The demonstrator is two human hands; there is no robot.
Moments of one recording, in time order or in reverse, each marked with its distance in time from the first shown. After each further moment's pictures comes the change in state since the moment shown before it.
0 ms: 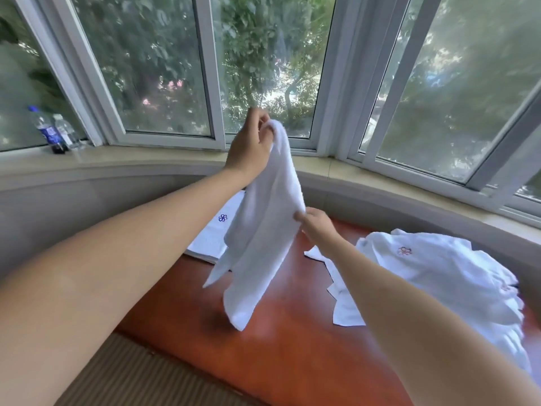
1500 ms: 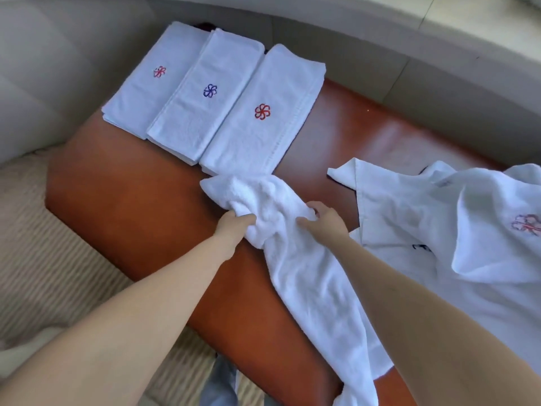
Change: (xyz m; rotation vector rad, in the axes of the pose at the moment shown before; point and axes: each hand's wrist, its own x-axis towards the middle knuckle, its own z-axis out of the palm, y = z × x) left_hand -0.263 -0.272 0.245 -0.253 -0.215 -1.562; right_hand 0.148 0.336 0.037 -0.513 -0.429 0.335
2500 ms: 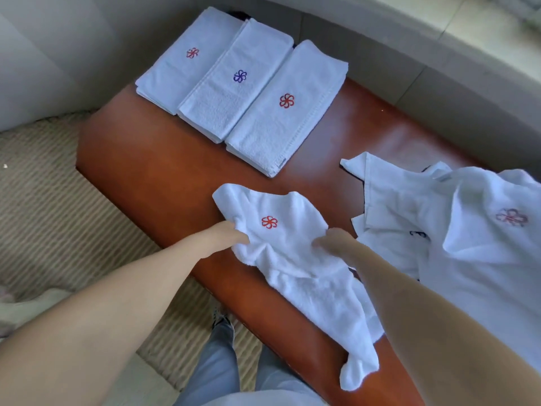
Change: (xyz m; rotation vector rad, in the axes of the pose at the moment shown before) left_hand -0.063 -0.041 -0.064 0.672 -0.133 -0.124; right_hand -0.077 0.009 0.010 -0.039 -0.247 0.319
